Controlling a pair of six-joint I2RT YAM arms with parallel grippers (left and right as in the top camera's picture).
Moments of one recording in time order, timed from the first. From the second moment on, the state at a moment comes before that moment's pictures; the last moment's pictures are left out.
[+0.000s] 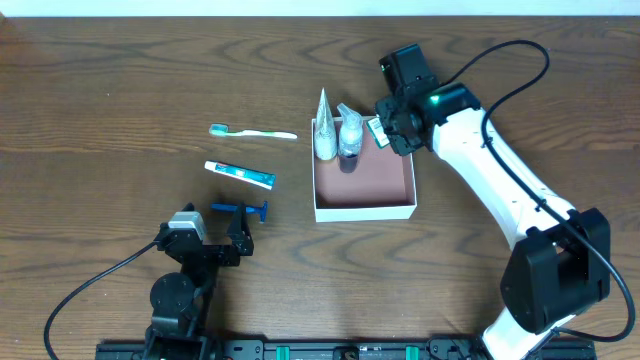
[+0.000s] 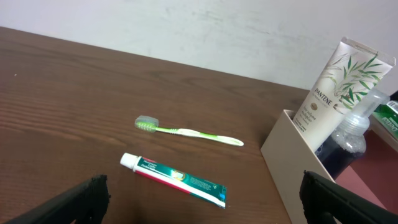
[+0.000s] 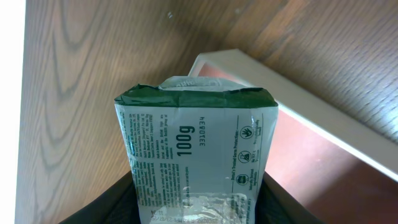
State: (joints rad) left arm -0.15 0.06 0.02 -0.12 -0.02 -0.28; right arm 0.42 1.83 1.52 -0.82 0.09 1.52
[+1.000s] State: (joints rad) left arm -0.15 0.06 0.02 -0.12 -0.02 -0.28; right arm 0.46 1.85 1.52 -0.80 0.11 1.57
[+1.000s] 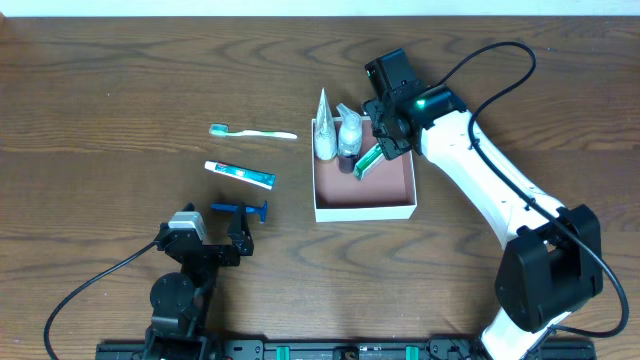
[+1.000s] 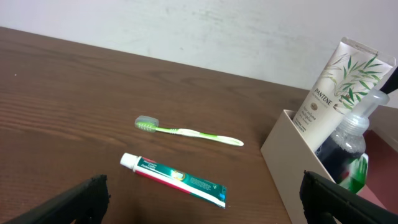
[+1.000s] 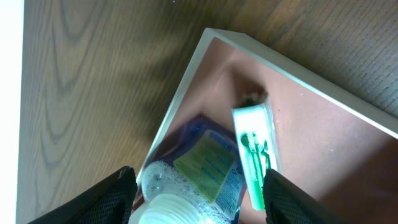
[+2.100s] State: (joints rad) left arm -0.15 0.06 0.02 -0.12 -0.02 -0.28; right arm 0.53 1.85 1.53 -0.98 0.02 0.66
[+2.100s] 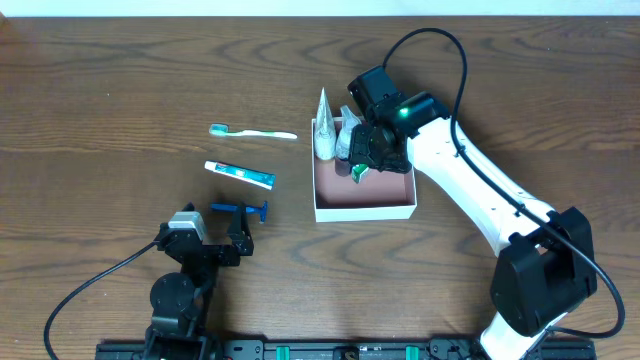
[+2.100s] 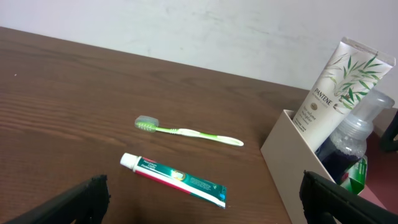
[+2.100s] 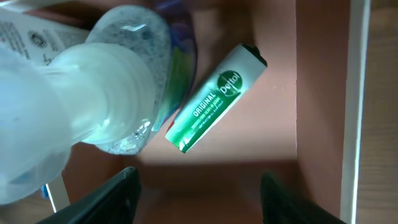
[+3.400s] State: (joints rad) left arm -0.15 0.06 0.02 -0.12 -0.02 -0.28; right arm 0.54 1.82 1.25 -0.62 -0.02 0.15
